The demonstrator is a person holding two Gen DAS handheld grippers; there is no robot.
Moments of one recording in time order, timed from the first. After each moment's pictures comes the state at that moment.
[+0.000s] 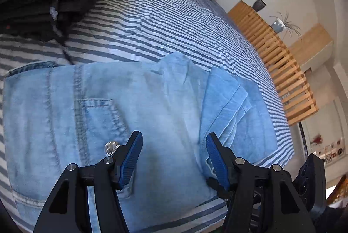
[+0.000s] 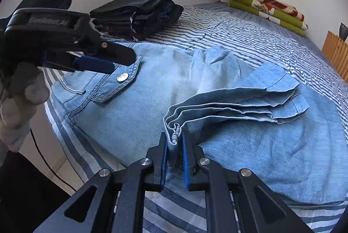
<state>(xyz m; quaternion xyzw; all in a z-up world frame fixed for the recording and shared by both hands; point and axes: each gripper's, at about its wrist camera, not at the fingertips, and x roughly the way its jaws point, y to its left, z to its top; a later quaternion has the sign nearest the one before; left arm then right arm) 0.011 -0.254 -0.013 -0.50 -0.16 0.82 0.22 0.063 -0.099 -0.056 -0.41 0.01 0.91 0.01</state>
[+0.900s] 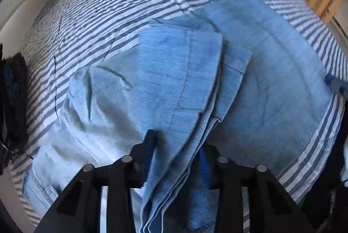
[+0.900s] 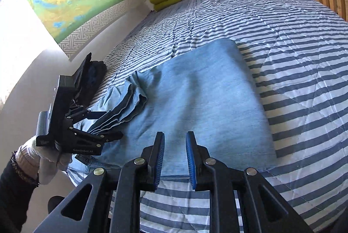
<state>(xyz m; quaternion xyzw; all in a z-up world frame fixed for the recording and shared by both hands) -0.027 -0.050 -0.036 -0.56 0.16 0.78 0.23 0.192 0.151 -0.038 -0.35 0.31 0.88 0.09</state>
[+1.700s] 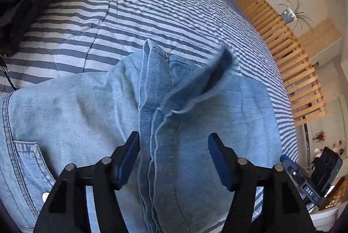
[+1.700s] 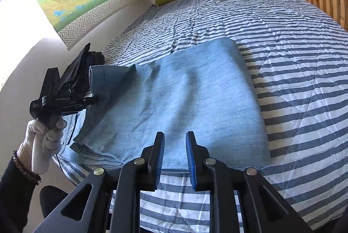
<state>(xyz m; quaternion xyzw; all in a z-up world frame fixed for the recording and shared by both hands) -0.042 -0.164 -0.033 -0.55 -0.16 0.79 0.22 0.173 0.134 -0.029 -0.37 0.26 0.89 0.08</state>
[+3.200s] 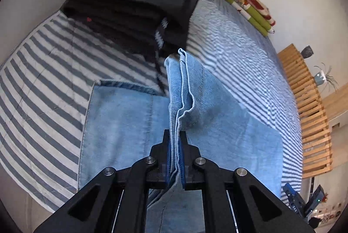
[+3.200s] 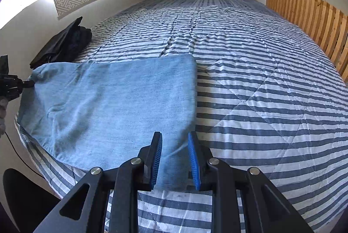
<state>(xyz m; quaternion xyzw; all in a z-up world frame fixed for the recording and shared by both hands) 0.008 -0.358 0.000 -0.51 -0.26 0.82 0.03 0.159 0.121 -0.033 -0.42 0.13 0.89 0.13</state>
